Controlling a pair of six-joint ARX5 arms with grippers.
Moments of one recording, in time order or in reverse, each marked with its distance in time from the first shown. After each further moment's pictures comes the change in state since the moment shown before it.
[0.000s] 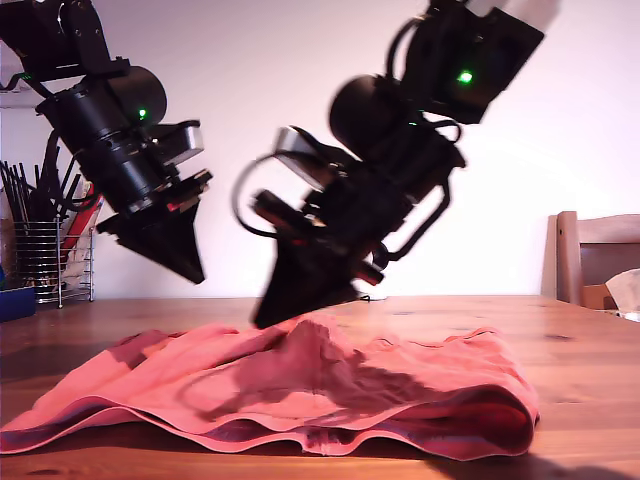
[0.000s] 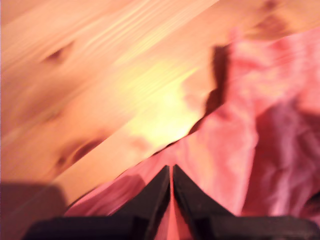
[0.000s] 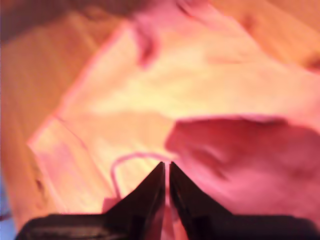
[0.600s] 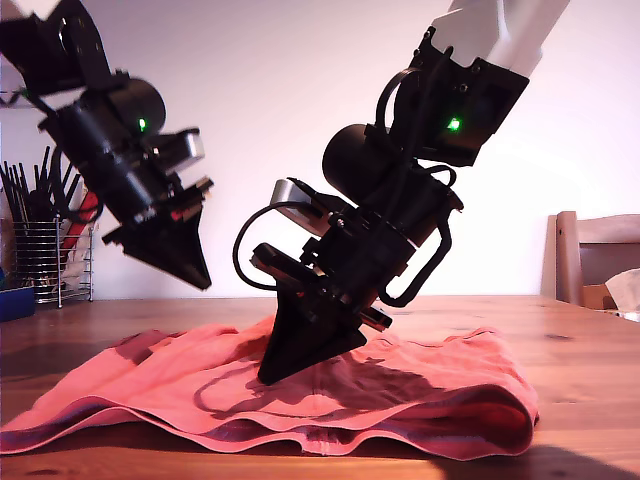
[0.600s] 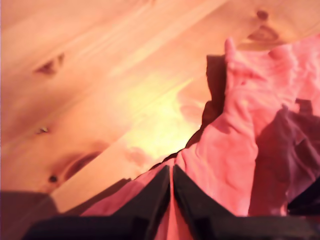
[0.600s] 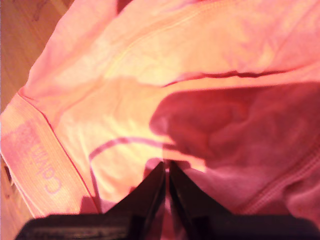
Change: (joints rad) left arm 0.012 0.043 0.000 0.049 0.040 0.004; right arm -0.003 0.085 0.000 -0.022 0.000 0.002
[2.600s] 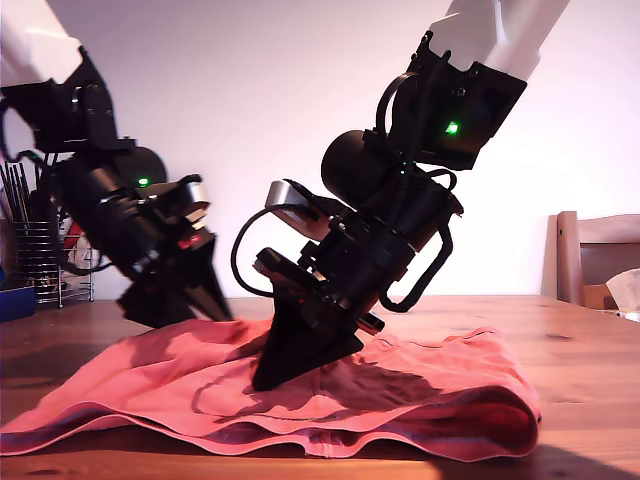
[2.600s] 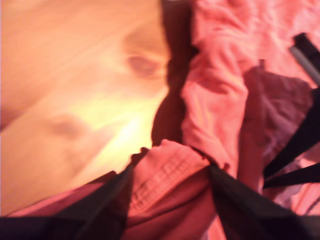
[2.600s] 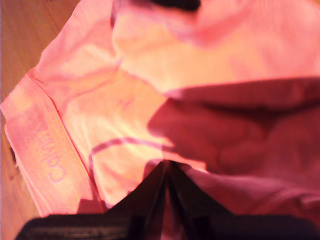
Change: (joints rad) left arm -0.001 0.122 0.001 -0.104 0.250 0.105; right arm 0.005 0.007 0.000 -0.015 -0.049 -0.078
